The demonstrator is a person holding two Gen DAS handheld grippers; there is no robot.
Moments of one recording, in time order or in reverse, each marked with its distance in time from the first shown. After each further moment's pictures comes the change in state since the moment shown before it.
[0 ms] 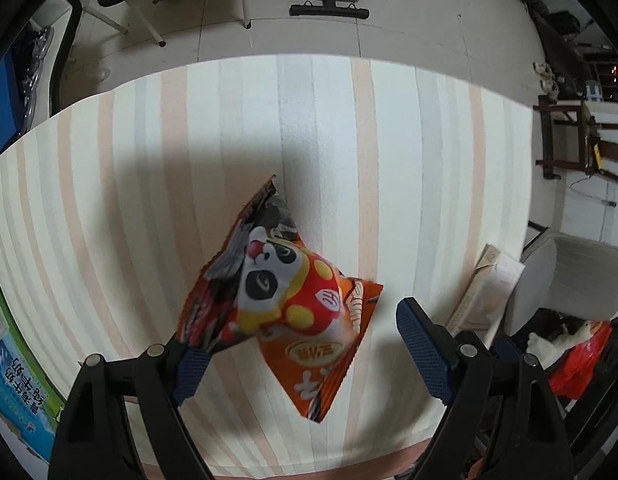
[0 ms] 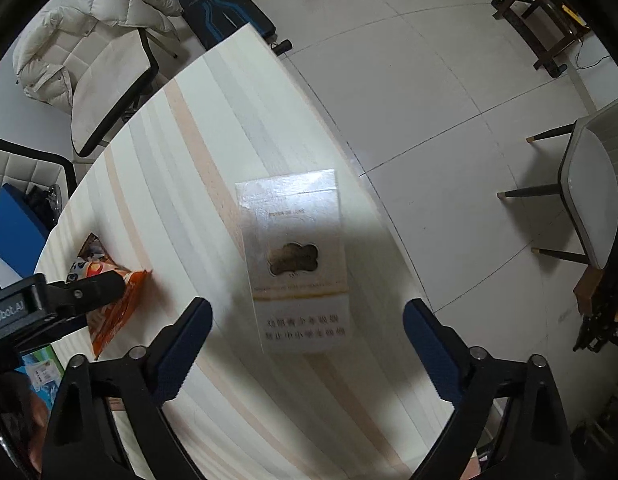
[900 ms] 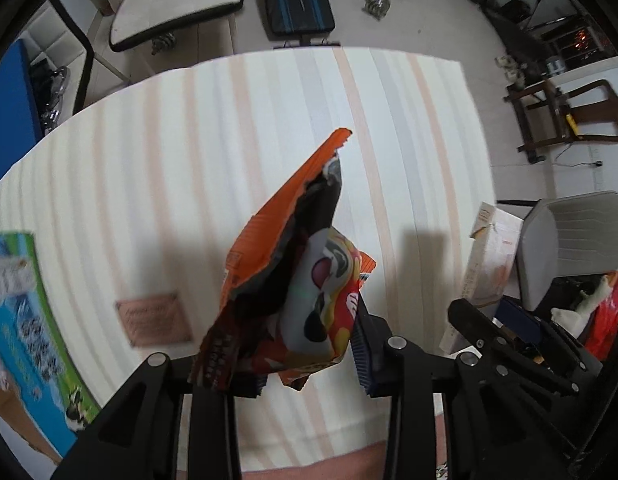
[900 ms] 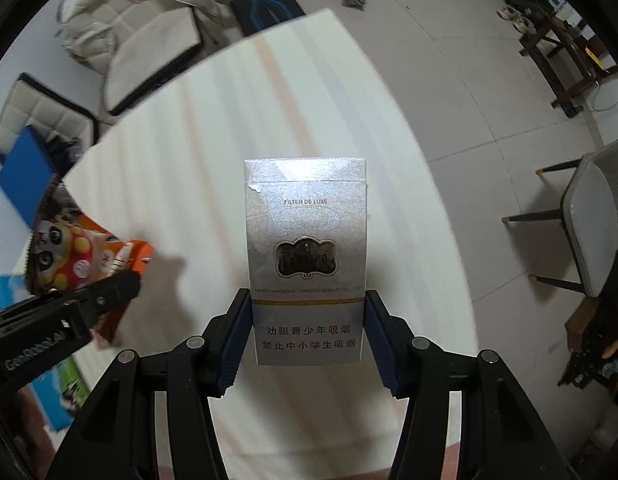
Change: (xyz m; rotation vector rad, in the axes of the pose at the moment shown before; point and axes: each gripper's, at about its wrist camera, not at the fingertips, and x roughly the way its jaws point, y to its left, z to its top) left arm -0.054 0.026 -0.147 0.141 -0.220 -0.011; right arm -0.039 0.036 -0.095 -0.169 -0.076 0.022
